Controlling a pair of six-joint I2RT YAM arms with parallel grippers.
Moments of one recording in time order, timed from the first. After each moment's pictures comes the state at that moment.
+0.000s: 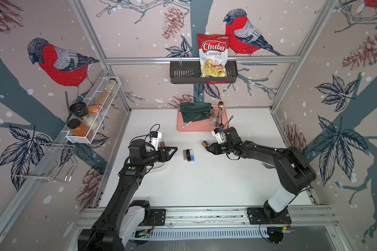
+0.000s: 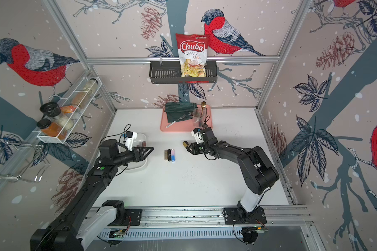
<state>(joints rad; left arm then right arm) -0.06 0.89 0.52 -0.08 0.82 -0.47 0.55 1.68 0.89 0.02 -0.53 0.36</state>
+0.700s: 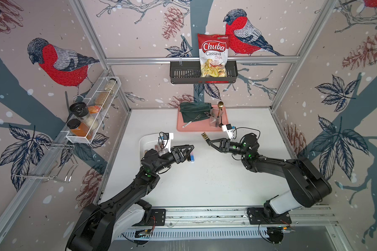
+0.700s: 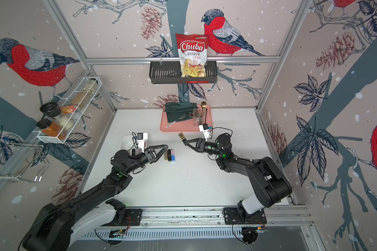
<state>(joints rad) -0.47 1.03 0.34 0.77 0.58 -0.96 0.51 1.55 0.57 1.10 -0.92 1.18</state>
